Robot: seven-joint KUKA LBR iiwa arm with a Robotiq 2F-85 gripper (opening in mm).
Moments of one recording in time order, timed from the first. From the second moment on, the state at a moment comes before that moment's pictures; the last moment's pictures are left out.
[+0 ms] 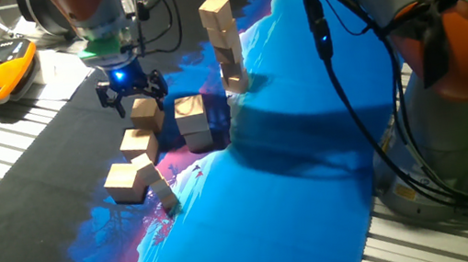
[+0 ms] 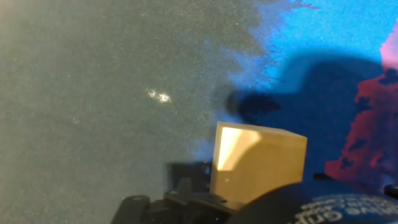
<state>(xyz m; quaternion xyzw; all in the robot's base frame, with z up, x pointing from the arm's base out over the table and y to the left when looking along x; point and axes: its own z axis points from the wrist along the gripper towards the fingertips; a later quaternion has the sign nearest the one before) 0.621 0.021 0.058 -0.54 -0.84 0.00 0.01</state>
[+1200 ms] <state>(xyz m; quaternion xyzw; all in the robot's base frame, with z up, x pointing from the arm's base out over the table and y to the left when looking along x) 0.619 0.017 0.057 -0.46 -0.89 -0.03 0.05</state>
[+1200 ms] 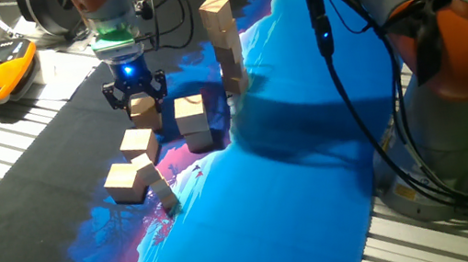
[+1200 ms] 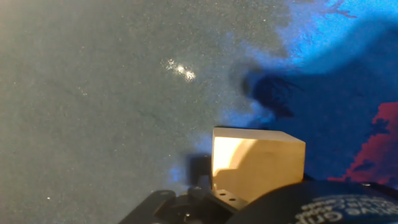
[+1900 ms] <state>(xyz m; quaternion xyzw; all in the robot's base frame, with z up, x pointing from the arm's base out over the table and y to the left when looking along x) 0.619 0.016 0.057 -0.47 -0.88 -0.01 0.01</state>
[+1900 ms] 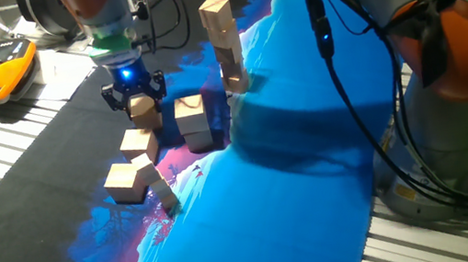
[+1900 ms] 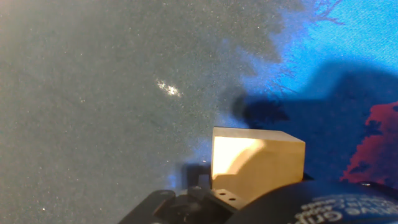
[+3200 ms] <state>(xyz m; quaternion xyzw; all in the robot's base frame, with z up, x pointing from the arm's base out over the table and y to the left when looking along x) 0.589 -0.001 0.149 -0.47 -0.88 -0.03 0.08</state>
